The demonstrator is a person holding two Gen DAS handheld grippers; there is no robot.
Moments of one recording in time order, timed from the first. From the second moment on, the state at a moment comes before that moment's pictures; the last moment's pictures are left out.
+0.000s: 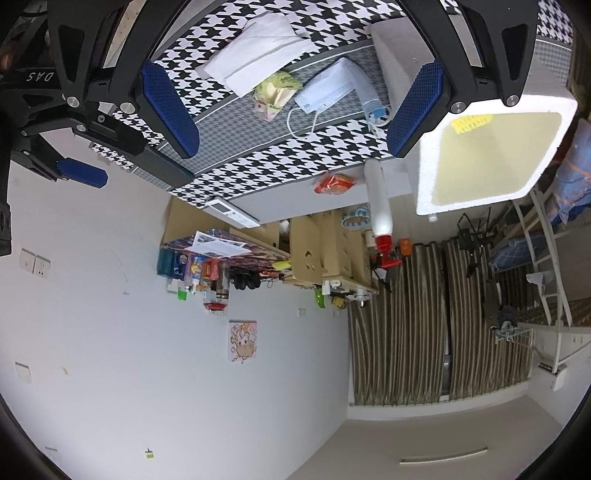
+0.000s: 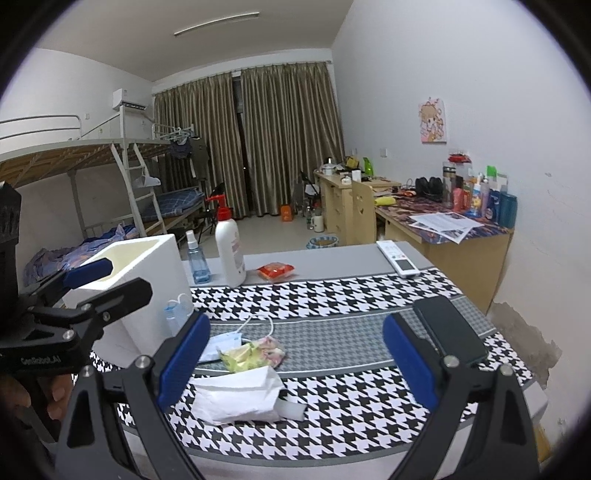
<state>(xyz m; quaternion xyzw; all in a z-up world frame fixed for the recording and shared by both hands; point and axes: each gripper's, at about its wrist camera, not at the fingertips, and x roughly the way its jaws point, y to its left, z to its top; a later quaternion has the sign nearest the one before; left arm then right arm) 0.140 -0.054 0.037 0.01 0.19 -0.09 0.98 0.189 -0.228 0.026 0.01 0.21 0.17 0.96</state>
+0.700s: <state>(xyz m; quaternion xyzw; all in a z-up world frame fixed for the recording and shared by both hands) 0.177 -0.068 0.014 0.00 0.23 -0.04 0.97 0.213 -0.233 0.001 0.00 0.25 0.20 0.95</state>
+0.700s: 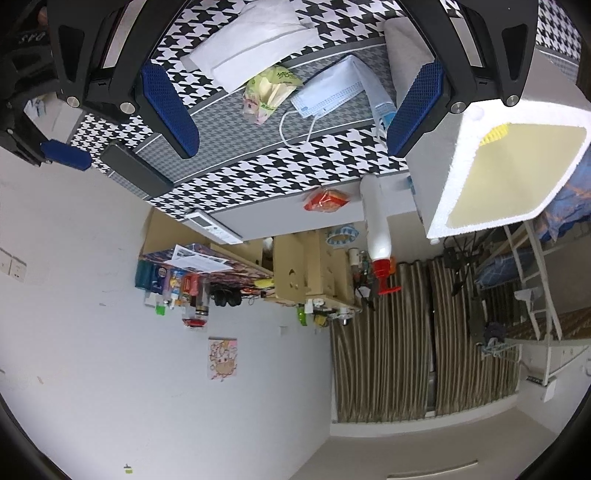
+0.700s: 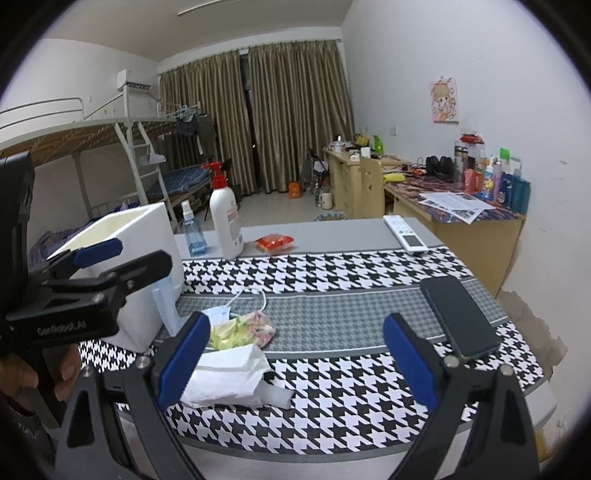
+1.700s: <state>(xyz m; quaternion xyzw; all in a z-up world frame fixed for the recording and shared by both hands) 0.209 -0.080 -0.028 0.00 0.29 0.01 0.96 0.227 -0.233 -0.023 -0.01 0.29 0.26 0.92</state>
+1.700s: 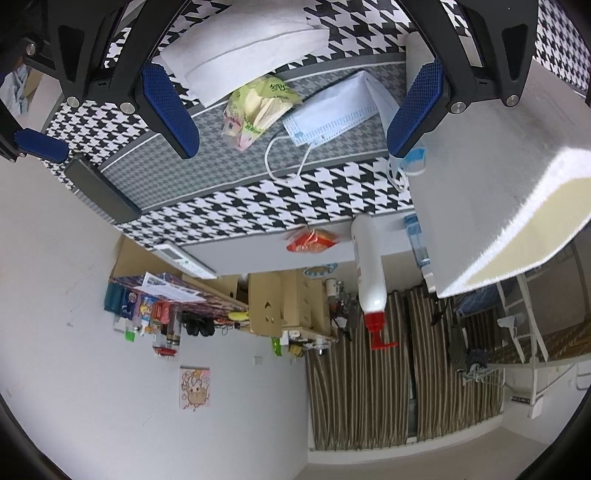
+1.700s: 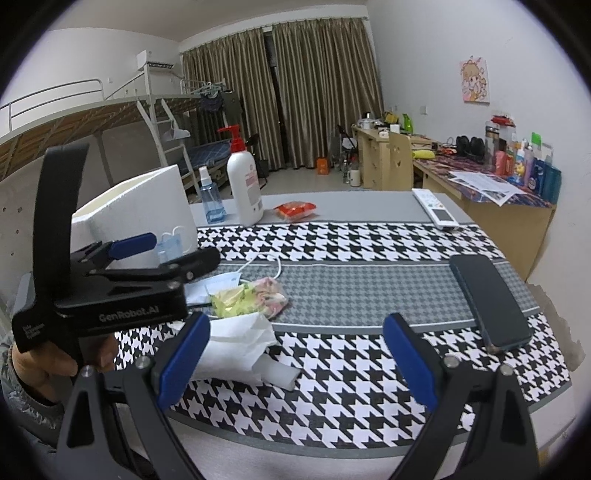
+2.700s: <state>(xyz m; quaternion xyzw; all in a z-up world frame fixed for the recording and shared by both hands) 0.207 -0.037 -0.053 -0.04 0.33 0.08 0.94 0.247 -0.211 -0.047 -0.01 0.33 0.30 0.90</state>
